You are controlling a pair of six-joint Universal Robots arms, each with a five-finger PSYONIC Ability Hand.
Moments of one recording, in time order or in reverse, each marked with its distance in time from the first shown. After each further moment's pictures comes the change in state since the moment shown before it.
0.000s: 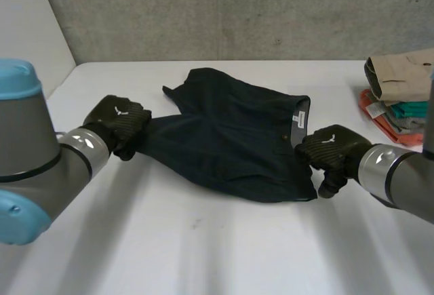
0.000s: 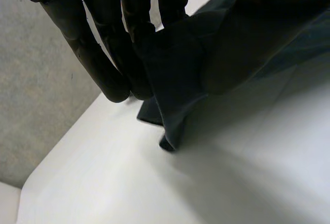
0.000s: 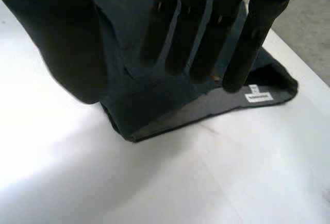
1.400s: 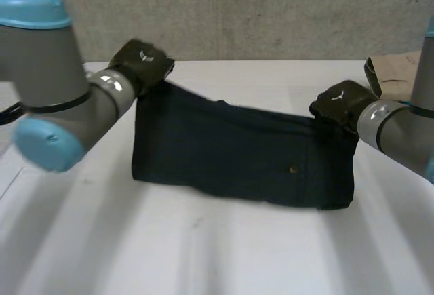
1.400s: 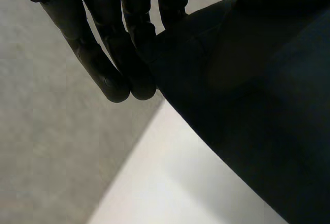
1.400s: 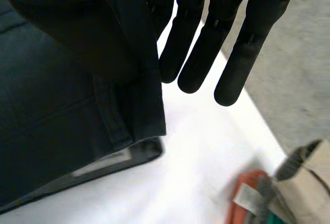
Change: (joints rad) left arm -0.076 -0.282 0.569 -0.115 -0.004 0.093; right arm 0.006 0.166 -0.308 -0.028 0.142 -0.108; left_hand 0.000 0.000 0.000 0.000 0.000; right_hand 0.341 0.394 0.397 0.404 0.413
